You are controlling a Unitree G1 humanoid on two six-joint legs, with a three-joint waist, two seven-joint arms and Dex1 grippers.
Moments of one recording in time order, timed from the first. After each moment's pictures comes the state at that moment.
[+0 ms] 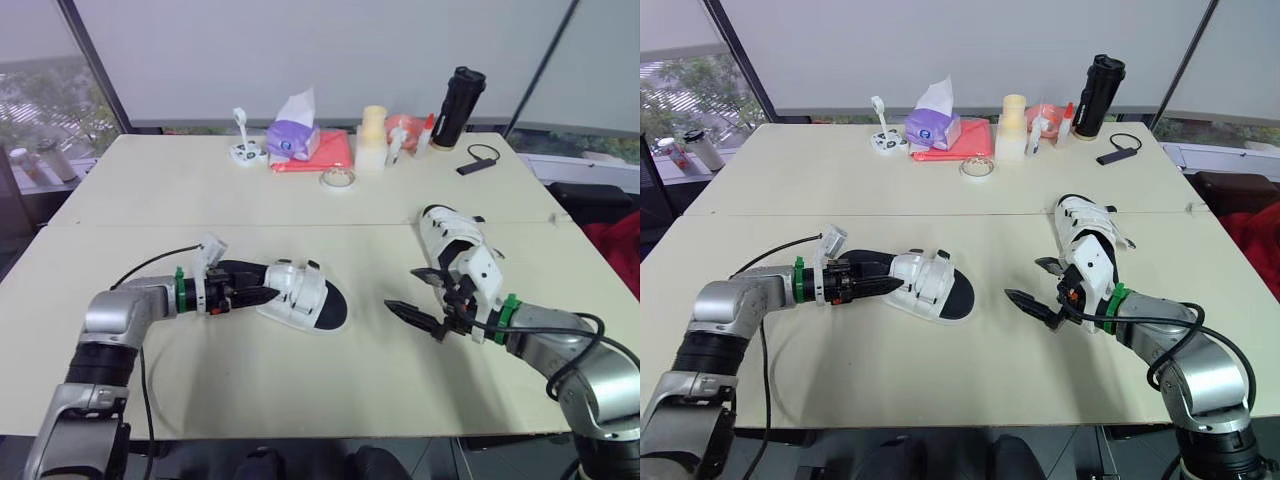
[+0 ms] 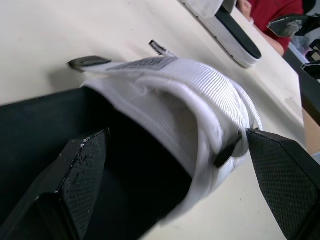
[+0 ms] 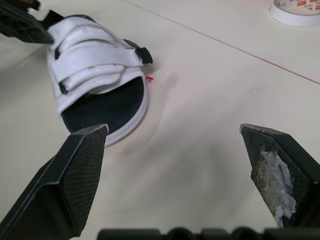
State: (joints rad) left arm -0.57 0.59 0.01 0.27 -0.52 0.81 -1.12; right arm -0.16 -0.62 -0.17 -0.53 0.48 0.82 0.72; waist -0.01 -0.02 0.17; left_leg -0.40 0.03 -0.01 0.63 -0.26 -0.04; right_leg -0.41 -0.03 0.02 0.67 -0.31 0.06
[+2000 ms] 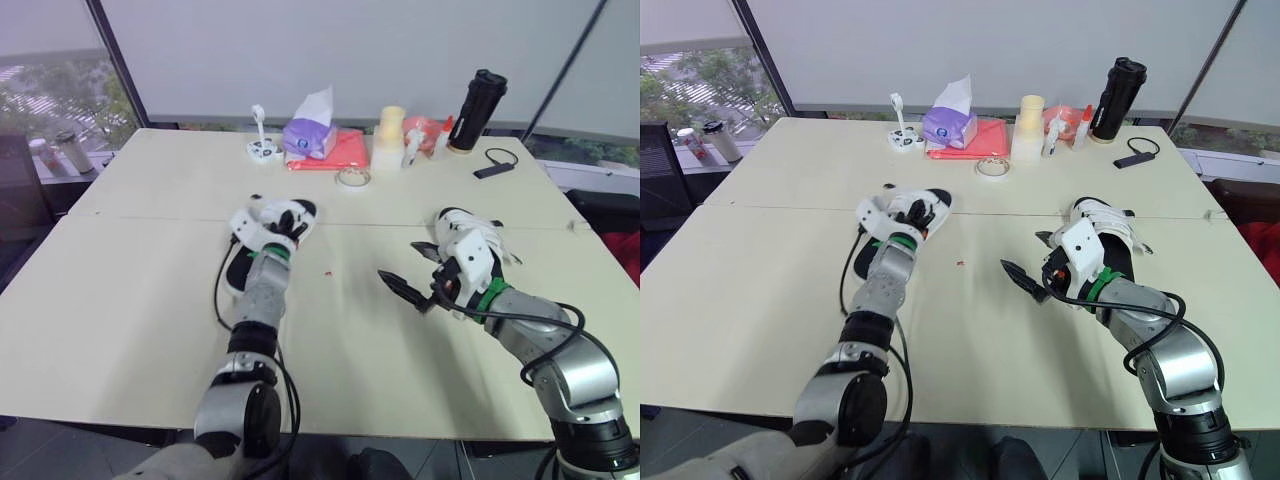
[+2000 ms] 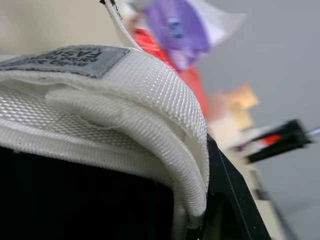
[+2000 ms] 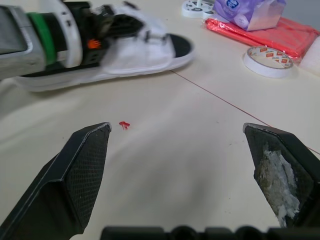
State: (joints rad) left arm -0.91 -0.18 0.35 0.75 -0.67 0.00 -0.07; right arm -0.24 -0.57 -0.08 -0.45 0.40 0.65 0.53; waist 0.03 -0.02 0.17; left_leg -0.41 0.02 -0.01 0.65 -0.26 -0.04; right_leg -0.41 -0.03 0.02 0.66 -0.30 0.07
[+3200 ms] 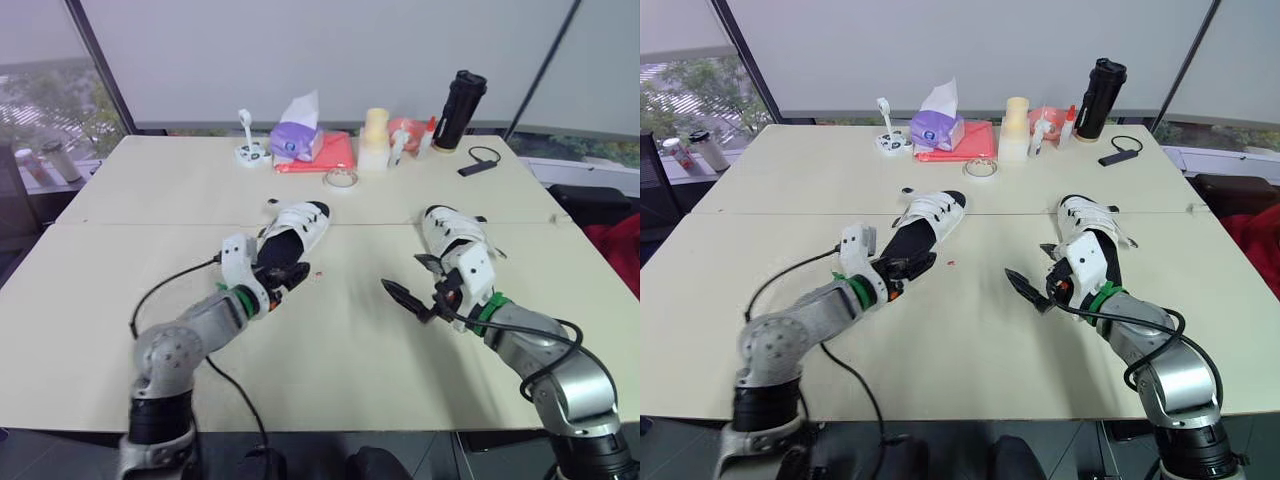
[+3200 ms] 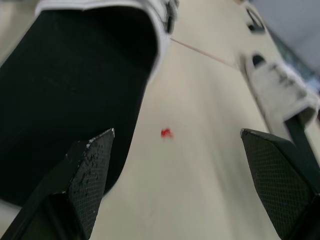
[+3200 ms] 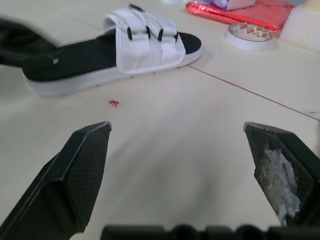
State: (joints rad) left arm -0.32 0.31 0.10 -0.43 -0.96 1.06 0.06; right arm -0.15 -0.54 -0.12 -0.43 0.44 0.62 0.52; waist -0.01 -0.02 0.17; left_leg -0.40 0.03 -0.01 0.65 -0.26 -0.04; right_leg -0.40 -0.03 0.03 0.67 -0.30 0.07
